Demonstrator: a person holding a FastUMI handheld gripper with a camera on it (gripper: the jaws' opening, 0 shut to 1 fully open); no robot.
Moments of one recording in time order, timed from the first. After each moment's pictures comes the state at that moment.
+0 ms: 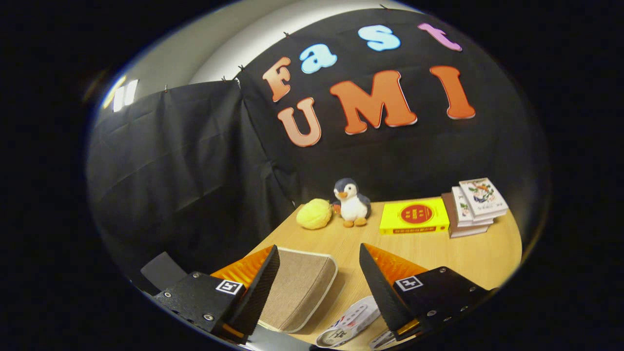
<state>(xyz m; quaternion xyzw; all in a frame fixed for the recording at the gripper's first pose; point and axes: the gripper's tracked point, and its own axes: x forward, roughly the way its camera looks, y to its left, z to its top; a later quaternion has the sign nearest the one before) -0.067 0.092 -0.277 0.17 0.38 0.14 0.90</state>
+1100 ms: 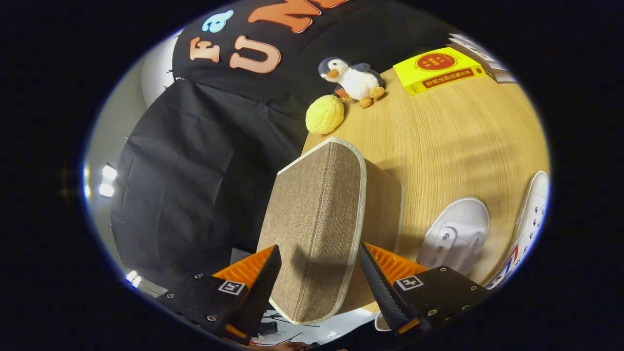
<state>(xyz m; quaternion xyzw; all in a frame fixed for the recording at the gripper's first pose) -0.140 0.175 -0.429 0.39 0.59 0.19 0.69</state>
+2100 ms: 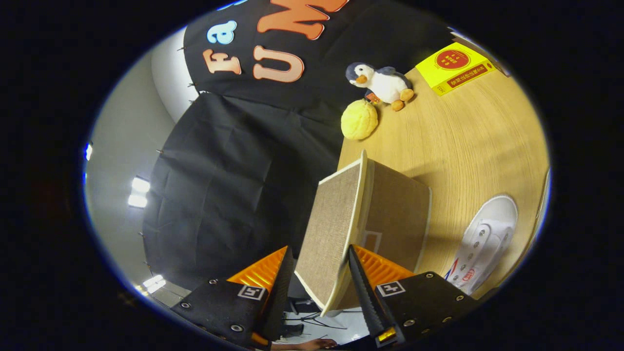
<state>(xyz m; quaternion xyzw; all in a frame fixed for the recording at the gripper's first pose) -0.128 0.193 -0.377 0.46 0.55 0.24 0.66</state>
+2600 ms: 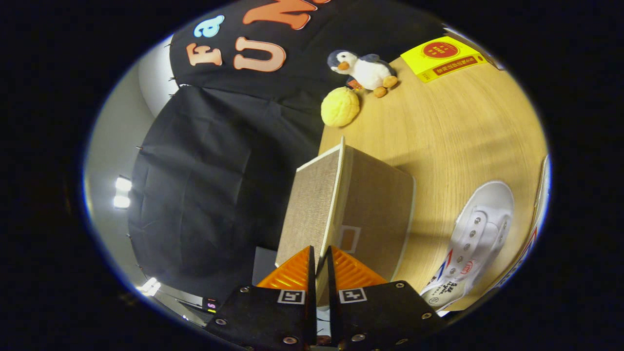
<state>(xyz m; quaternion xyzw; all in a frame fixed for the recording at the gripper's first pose) -0.142 0.196 -0.402 0.43 0.59 0.20 0.65</state>
